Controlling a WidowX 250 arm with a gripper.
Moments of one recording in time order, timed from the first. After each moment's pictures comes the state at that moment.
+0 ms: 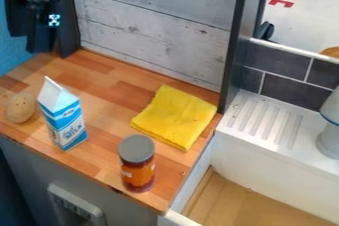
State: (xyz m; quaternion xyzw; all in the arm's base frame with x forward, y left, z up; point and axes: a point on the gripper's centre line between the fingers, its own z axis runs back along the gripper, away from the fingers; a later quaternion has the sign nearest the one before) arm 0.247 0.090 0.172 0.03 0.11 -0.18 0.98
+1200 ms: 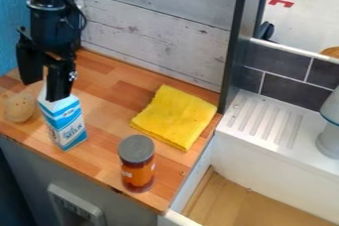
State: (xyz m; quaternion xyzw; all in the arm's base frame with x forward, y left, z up) arm 0.256 0.097 0.099 0.04 0.09 -0.09 0.99
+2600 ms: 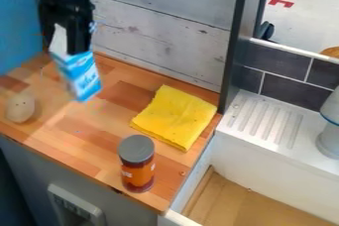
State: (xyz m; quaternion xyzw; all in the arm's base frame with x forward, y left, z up) arm 0.309 0.097 0.143 0.02 0.04 -0.10 0.99
